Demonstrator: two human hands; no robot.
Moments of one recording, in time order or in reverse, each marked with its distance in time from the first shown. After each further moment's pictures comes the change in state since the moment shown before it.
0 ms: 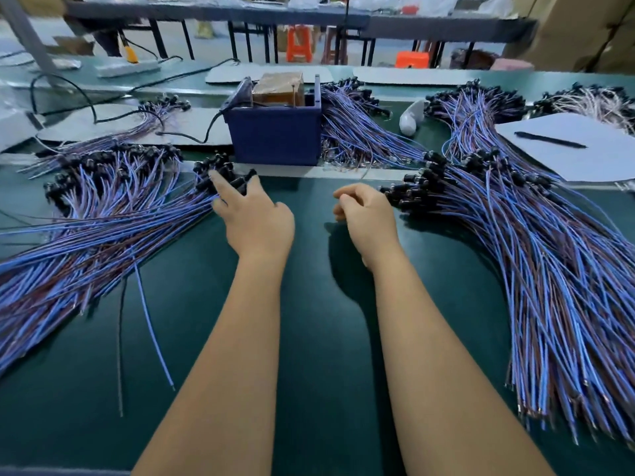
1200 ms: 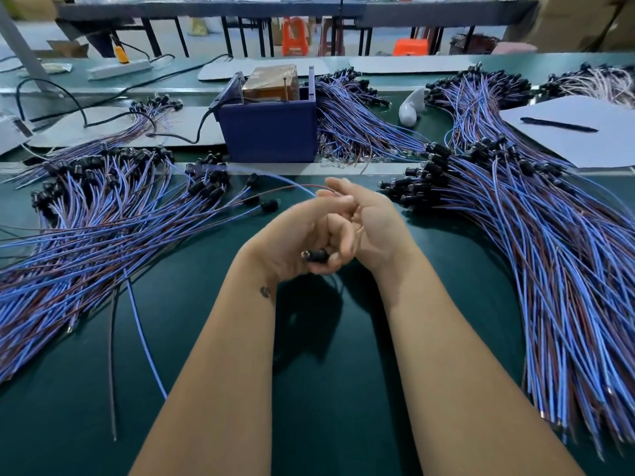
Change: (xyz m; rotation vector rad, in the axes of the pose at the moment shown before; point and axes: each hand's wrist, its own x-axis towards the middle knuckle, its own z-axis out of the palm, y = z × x) left_hand -0.015 0.020 -0.011 -0.895 -1.335 0.175; right_hand -0.005 -0.017 0.000 0.895 -0.166 0.388
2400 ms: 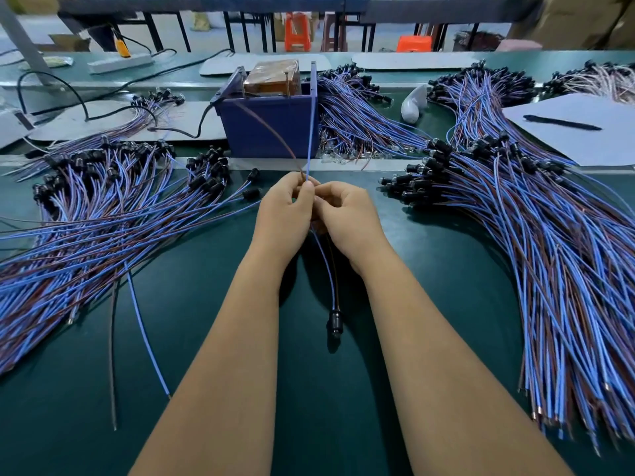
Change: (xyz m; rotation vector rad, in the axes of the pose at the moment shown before) left_hand 0.018 -0.022 -0.021 0.482 0.926 0.268; right_hand -0.002 0.019 0.011 -0.743 0.001 -0.314
